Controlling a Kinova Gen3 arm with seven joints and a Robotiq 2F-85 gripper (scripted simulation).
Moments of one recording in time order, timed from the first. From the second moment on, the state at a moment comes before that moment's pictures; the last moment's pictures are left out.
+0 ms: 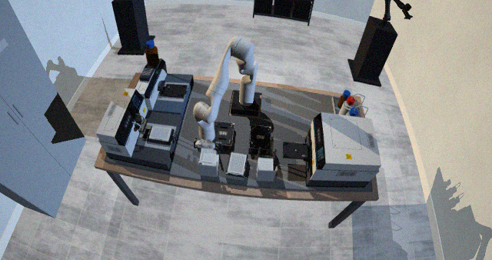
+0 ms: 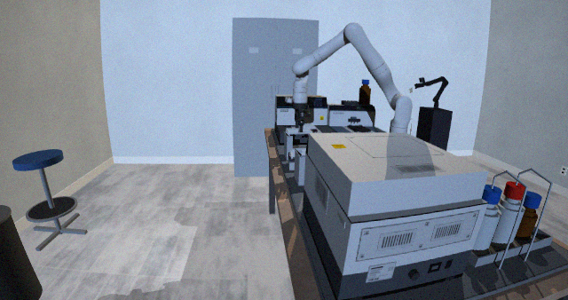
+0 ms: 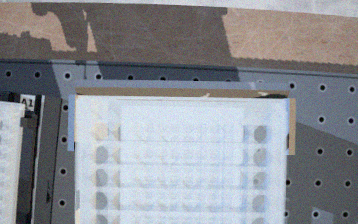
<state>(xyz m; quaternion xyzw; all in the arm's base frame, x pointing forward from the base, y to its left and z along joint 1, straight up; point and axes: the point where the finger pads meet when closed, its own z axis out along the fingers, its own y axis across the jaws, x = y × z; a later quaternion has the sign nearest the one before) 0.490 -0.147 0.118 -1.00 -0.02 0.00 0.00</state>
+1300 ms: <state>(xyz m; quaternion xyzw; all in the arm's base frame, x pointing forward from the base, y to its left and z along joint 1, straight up) 0.490 -0.147 0.095 -1.00 -0.02 0.00 0.00</state>
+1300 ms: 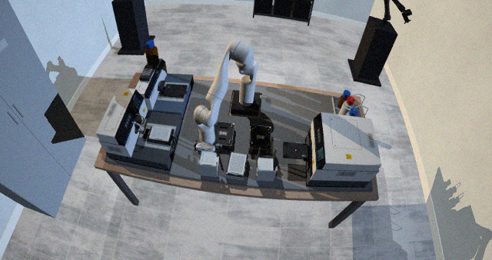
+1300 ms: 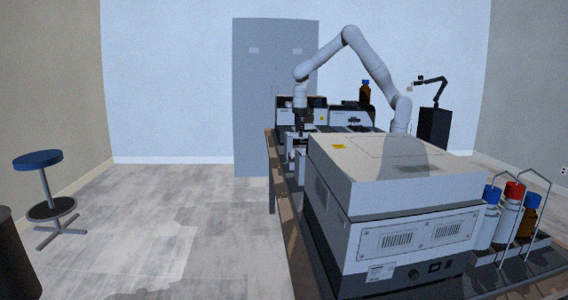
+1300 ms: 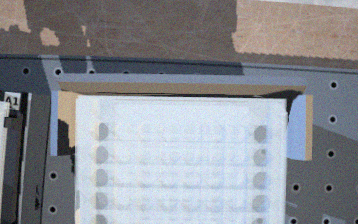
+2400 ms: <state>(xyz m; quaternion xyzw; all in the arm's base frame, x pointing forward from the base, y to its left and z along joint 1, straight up) 0.490 -0.147 0.075 -1.00 -0.02 0.00 0.00</state>
